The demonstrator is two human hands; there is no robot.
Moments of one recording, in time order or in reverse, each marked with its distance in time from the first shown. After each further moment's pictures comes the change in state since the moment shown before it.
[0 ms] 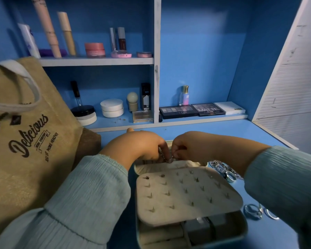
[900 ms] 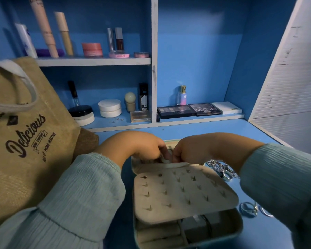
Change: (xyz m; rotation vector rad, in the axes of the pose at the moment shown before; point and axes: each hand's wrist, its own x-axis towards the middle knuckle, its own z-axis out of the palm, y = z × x) left_hand -0.004 0.002 -0.007 -0.181 -0.153 0.101; right_hand -0.010 -0.017 -0.007 -0.131 -0.258 0.078
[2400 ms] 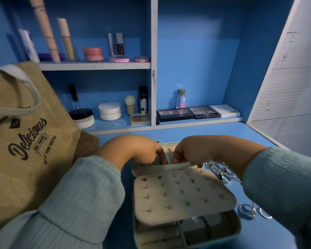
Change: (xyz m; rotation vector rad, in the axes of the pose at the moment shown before) left_hand -0.002 -0.002 0.002 0.061 -0.016 -0.028; right_hand -0.007 0.003 -0.001 0.121 0.059 0.031
